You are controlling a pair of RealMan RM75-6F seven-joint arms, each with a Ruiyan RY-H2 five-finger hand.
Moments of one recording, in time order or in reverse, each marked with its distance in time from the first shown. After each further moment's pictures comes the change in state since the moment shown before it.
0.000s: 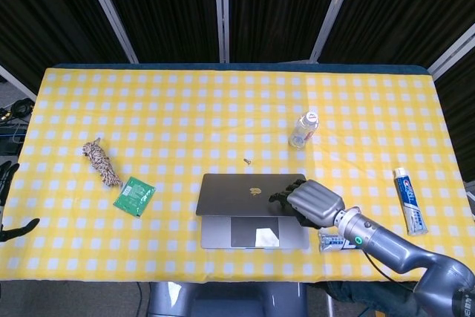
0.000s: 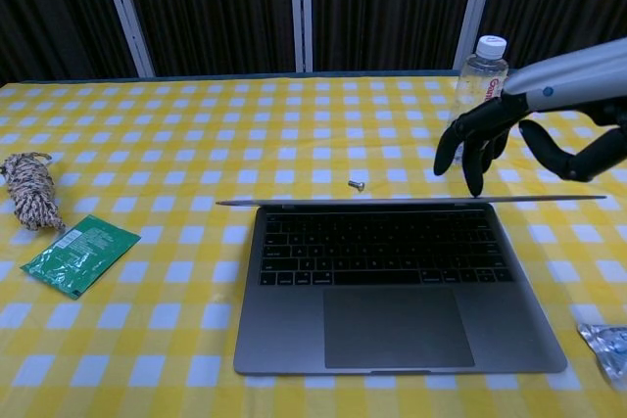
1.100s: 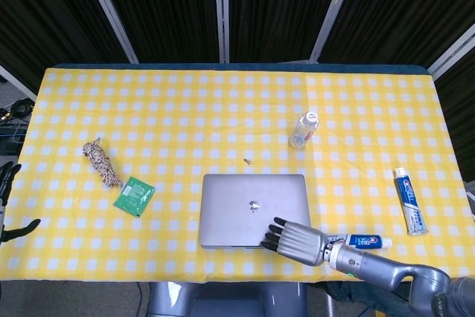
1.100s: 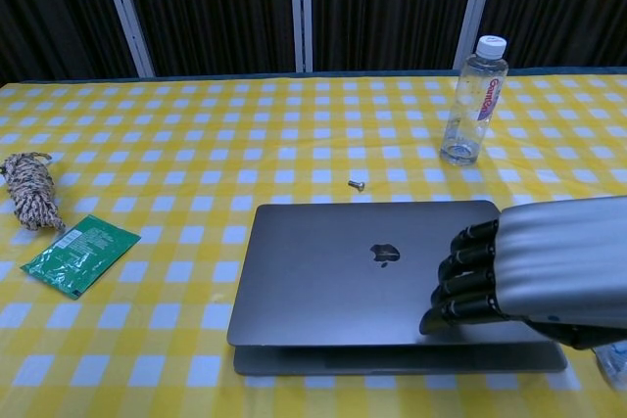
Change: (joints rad) left arm -0.005 -0.003 0.005 0.001 -0.003 -0.010 0.008; right arm -0.033 -0.305 -0.231 0.320 -0.519 0.234 -0.311
